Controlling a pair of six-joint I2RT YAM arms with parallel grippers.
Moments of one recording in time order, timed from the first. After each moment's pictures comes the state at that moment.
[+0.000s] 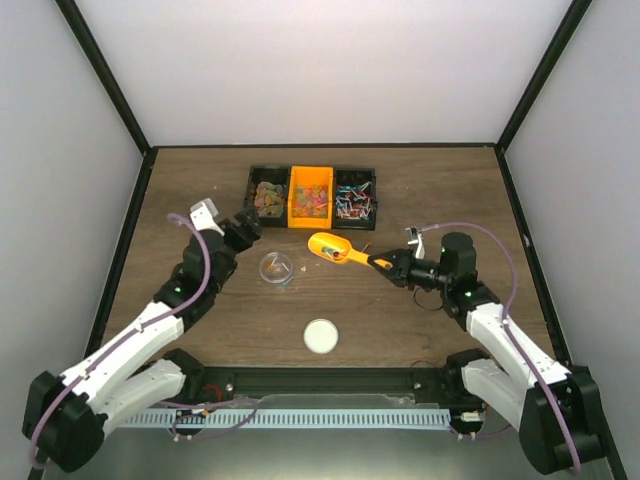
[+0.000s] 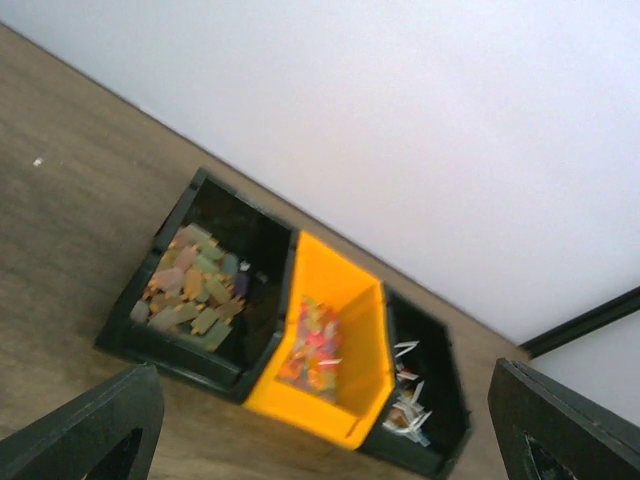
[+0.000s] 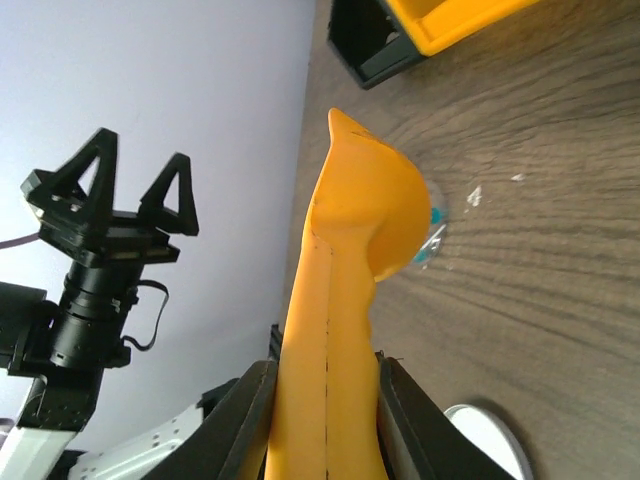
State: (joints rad) left arm -0.56 0.94 0.55 0.13 -0.37 -0.78; right arm 0.25 0.93 0.39 0.15 -0.85 0.98
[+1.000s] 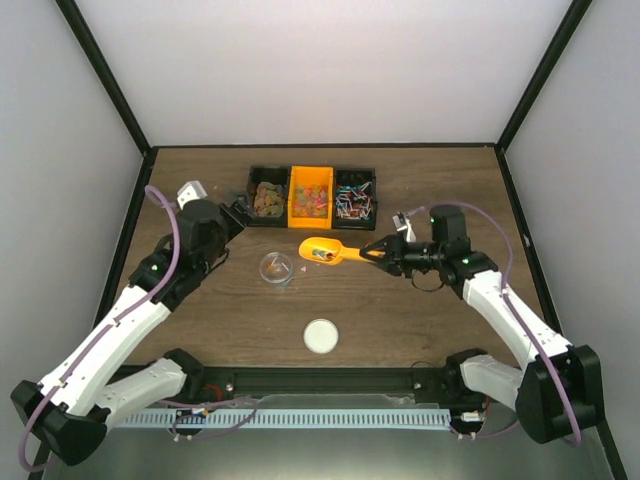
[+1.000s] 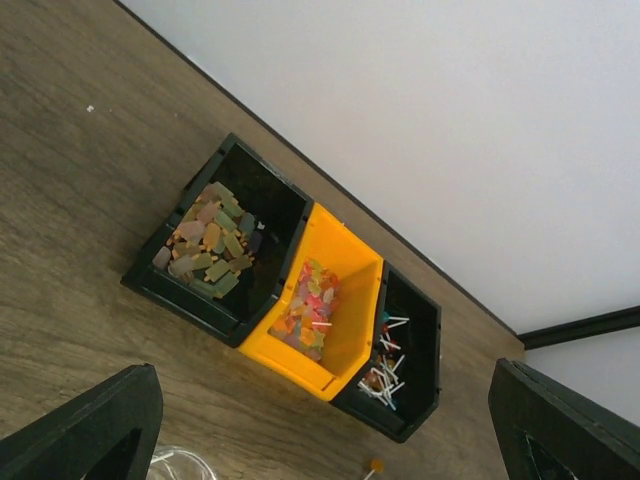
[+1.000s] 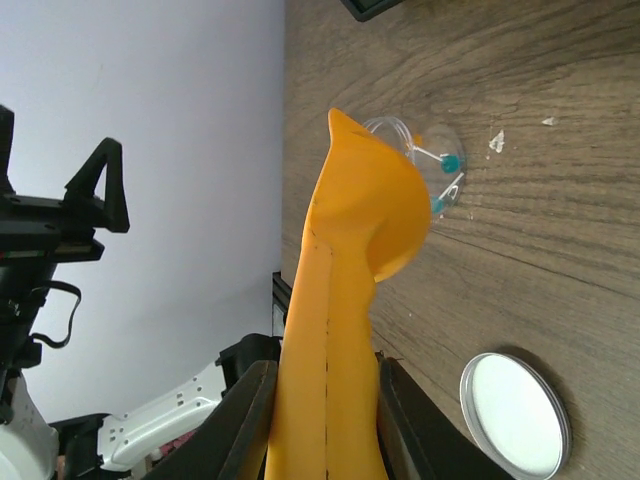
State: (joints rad) left arm -0.56 0.94 0.98 -0.47 -0.37 -0.98; right arm 0.27 1.07 0.69 -0.26 -0.94 0.86
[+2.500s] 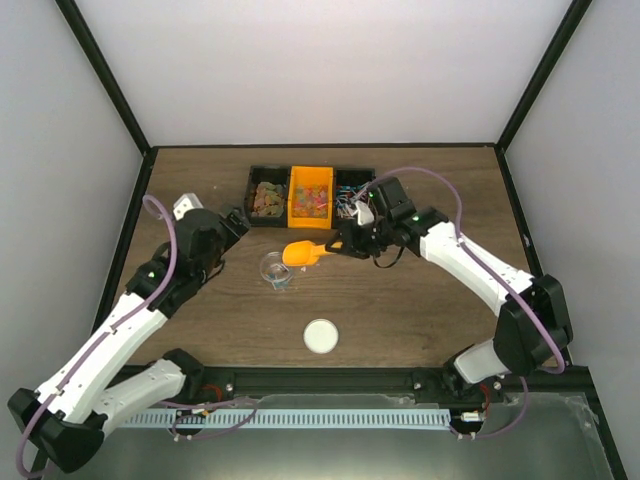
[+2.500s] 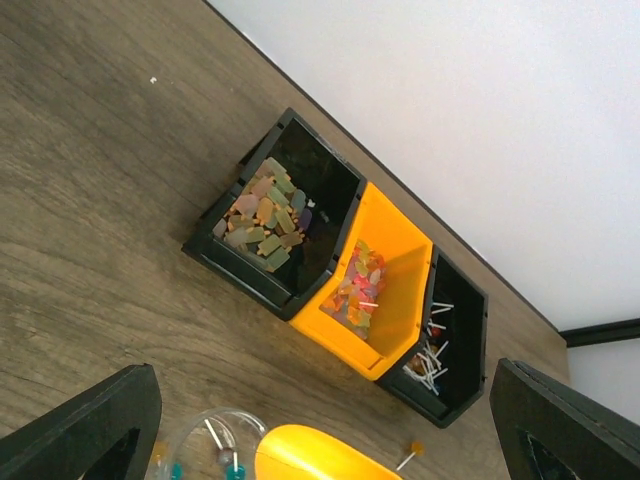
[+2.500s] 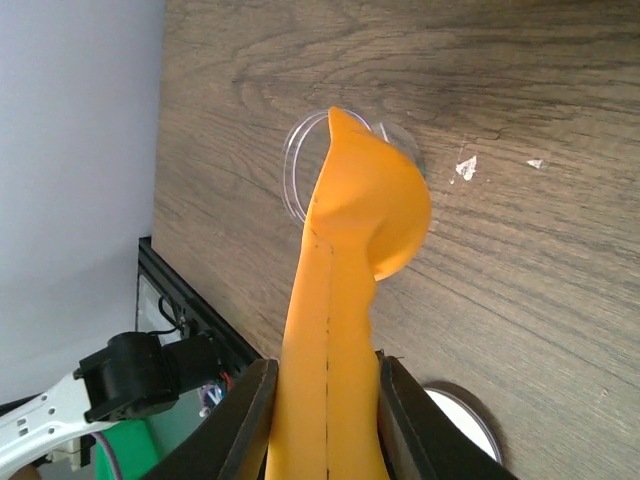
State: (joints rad) left arm -0.56 0.90 0.93 -0.56 -0.39 -1.02; right arm 0.55 1.45 1.14 -0.58 -0.63 0.62
